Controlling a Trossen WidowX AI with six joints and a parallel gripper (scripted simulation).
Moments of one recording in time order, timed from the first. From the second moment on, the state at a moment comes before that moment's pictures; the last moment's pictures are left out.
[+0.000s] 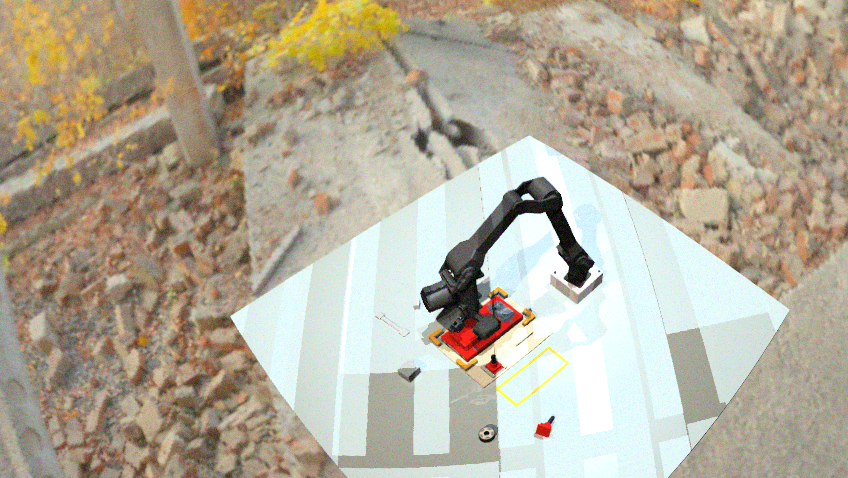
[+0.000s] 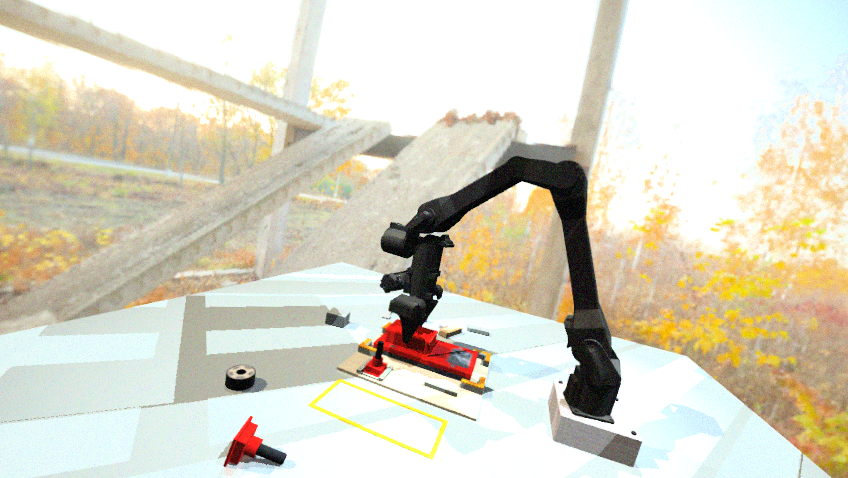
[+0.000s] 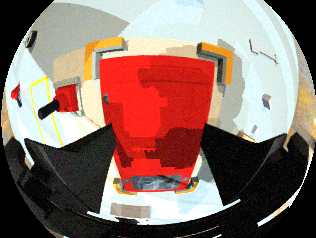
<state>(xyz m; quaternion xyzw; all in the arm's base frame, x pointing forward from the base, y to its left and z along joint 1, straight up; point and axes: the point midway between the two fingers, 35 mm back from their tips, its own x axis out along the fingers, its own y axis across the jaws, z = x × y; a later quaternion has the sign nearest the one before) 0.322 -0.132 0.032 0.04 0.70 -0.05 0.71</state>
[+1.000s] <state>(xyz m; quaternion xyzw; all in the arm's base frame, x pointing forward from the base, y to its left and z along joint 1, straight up) 0.321 -0.131 0.050 0.04 0.70 -0.05 0.71</state>
